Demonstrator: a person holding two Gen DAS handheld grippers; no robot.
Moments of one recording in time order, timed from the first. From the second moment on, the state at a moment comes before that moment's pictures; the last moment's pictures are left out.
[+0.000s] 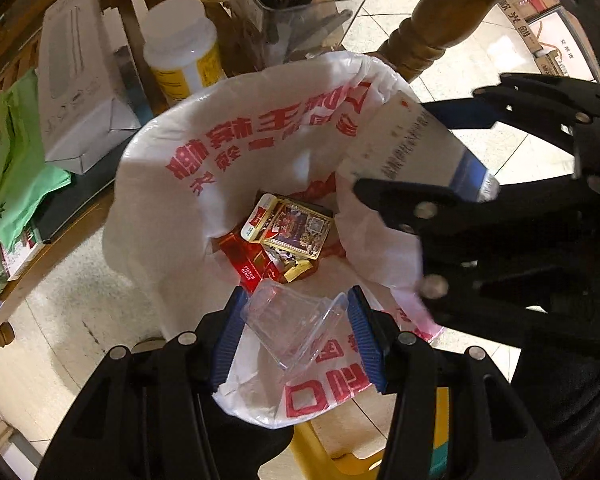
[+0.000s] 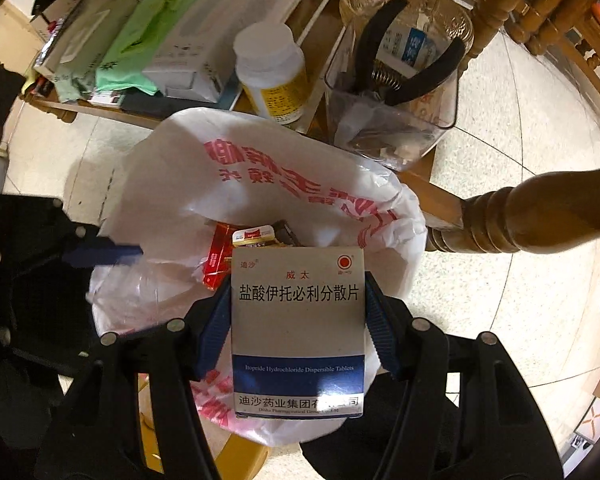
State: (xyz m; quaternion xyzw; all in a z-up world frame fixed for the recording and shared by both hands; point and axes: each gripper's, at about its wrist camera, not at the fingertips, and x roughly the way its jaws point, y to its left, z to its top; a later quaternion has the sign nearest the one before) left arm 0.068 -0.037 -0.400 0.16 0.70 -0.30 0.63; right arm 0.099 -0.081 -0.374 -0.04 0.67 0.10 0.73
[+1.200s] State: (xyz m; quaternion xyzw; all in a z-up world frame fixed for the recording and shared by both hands) left arm 0.025 -0.001 -0.291 0.14 0.66 -0.22 0.70; right arm 0.037 -0.081 -0.292 -0.05 0.65 0.13 0.75
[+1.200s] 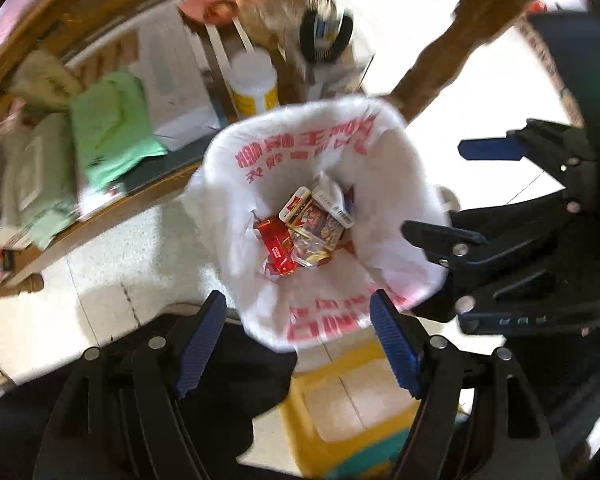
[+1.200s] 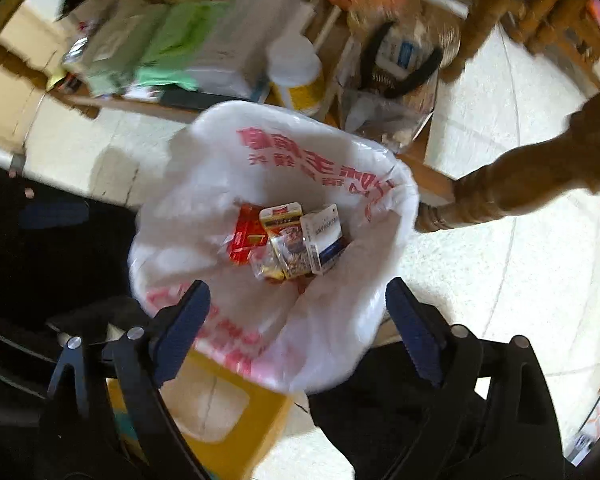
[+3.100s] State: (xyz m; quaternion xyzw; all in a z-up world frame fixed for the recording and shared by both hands) left arm 0.210 -0.019 -0.040 0.00 0.61 -0.05 0.79; right arm 0.307 -0.088 0.010 -0.05 0.54 0.17 0.82
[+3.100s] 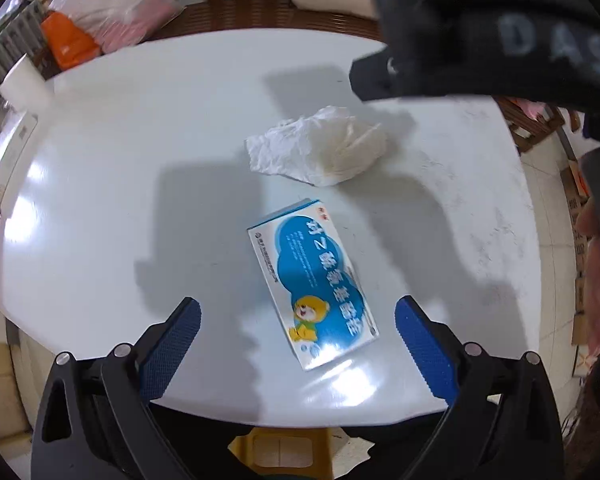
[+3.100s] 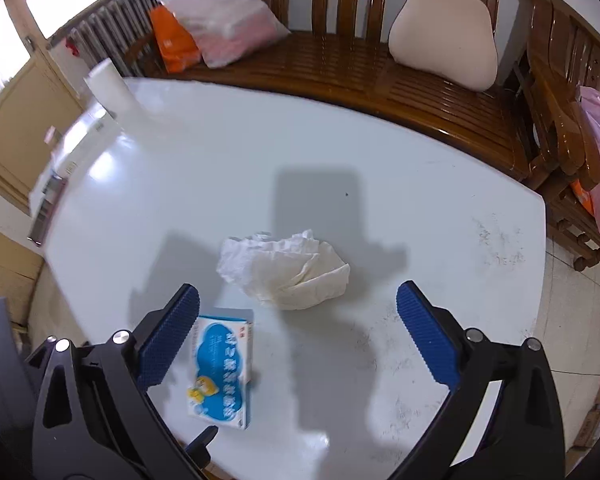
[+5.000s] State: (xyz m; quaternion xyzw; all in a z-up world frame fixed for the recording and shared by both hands) left arm 0.185 0.013 -0.083 -0.02 0.59 -0.05 0.80; right arm 0.260 -0.063 -0.013 -0.08 0.52 0.19 0.83
